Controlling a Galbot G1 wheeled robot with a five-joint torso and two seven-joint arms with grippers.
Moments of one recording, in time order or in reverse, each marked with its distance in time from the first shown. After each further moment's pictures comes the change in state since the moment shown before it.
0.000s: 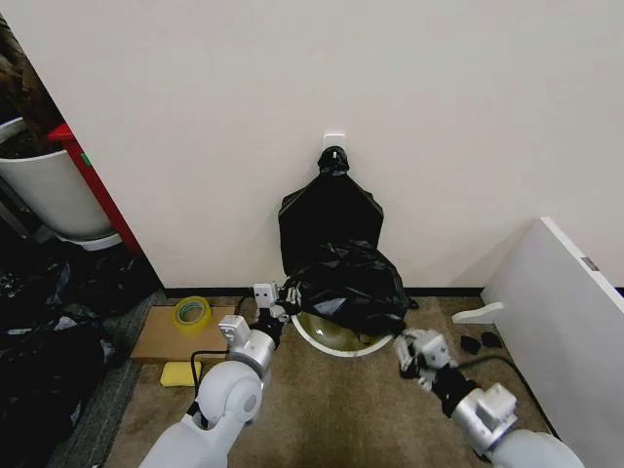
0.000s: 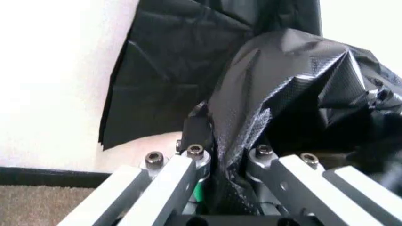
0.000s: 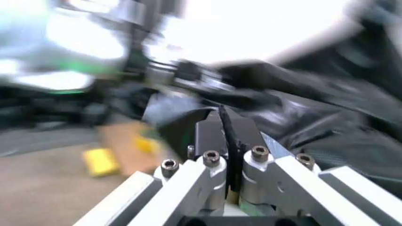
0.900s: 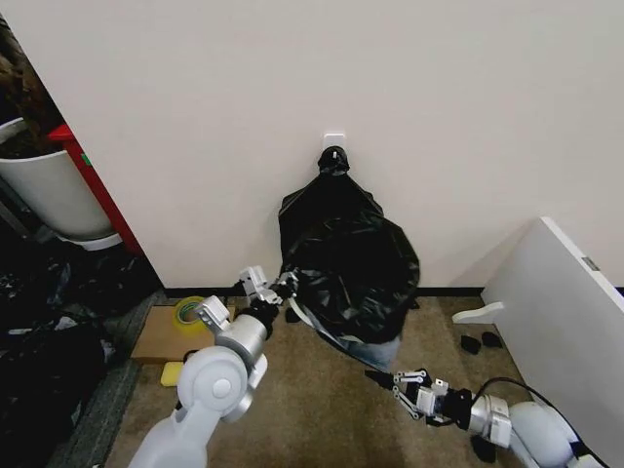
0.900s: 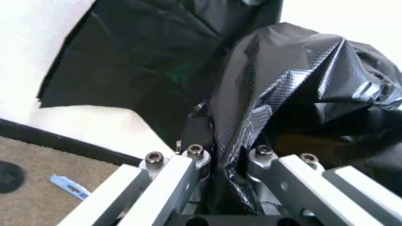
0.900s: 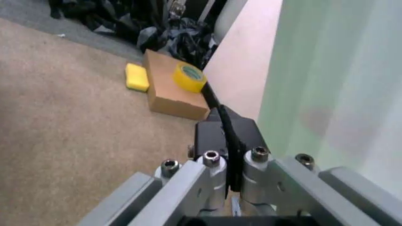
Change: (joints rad) left arm 0.012 -0.033 -0.040 -0.148 -0.345 0.116 -0.117; right arm 0.201 0.103 0.015 -0.358 -0.264 0.252 -0.243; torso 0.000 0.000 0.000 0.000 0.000
